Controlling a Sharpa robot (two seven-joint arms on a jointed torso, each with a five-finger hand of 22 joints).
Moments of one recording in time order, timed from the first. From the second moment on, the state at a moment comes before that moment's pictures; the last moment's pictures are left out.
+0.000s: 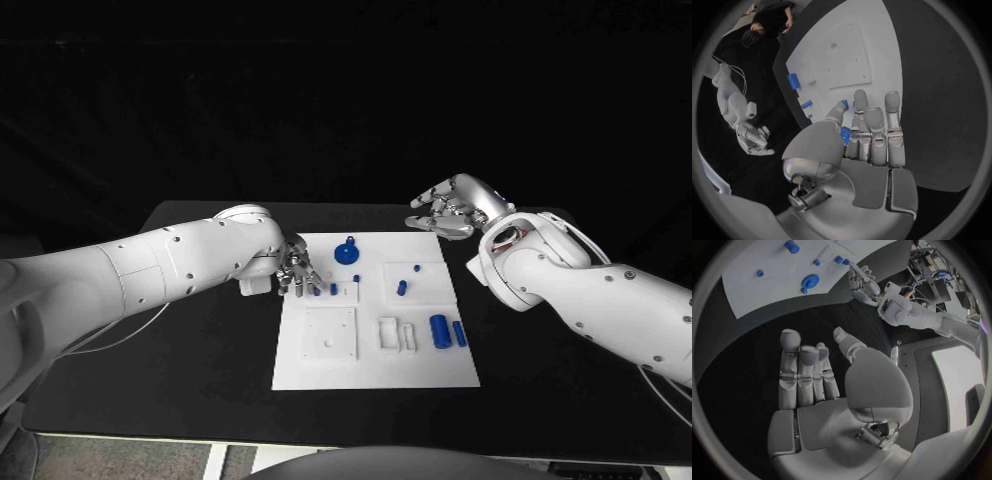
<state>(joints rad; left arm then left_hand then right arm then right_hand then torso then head) 1.28 -0.50 -0.22 1.07 -0.95 0.24 -0.46 1.05 0.11 0.03 -0.01 0.16 1.09 0.04 0.17 0.37 1.34 -0.04 0.56 0.28 1.30 -0.09 1.29 0.44 0.01 1.20 -0.11 0.47 1.31 0.93 -0.78 0.32 1.53 -1.45 -0.45 -0.25 1.22 -0.18 0.39 -0.05 0.07 1.11 0.09 0.06 0.06 1.13 0.00 0.99 0.92 1.38 -0.06 0.94 1.00 0.08 1.43 -0.09 0.44 1.31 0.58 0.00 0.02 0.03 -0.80</state>
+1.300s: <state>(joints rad) 1.26 -0.46 -0.22 1.00 -0.98 0.27 -0.47 1.06 0.12 0.06 -0.01 0.16 1.08 0.04 0.18 0.47 1.34 -0.04 0.55 0.28 1.30 -0.09 1.28 0.44 0.02 1.20 -0.11 0.47 1.31 0.93 -0.77 0.32 1.53 -1.45 -0.45 -0.25 1.22 -0.18 0.39 -0.05 0.07 1.11 0.09 0.06 0.06 1.13 0.00 0.99 0.92 1.38 -0.06 0.94 1.00 0.08 1.43 -0.09 0.44 1.31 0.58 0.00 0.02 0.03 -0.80</state>
